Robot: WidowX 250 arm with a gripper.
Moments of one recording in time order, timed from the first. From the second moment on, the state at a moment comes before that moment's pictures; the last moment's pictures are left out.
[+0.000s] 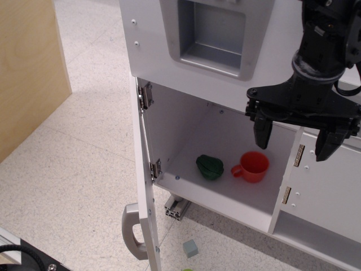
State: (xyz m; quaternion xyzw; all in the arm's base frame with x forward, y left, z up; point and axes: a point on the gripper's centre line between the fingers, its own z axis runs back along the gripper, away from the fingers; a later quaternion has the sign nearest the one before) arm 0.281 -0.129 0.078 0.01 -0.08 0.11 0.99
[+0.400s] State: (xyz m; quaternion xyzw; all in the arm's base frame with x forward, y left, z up) arm 0.276 -0.127 0.069 0.01 -0.07 0.11 0.99
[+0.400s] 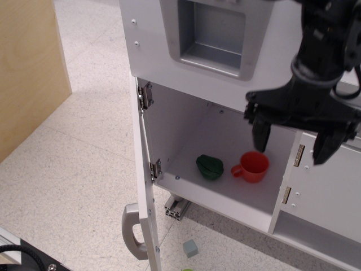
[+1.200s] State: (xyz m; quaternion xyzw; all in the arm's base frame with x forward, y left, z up) arm 0.256 0.021 0.069 0.04 -0.10 0.20 0.97
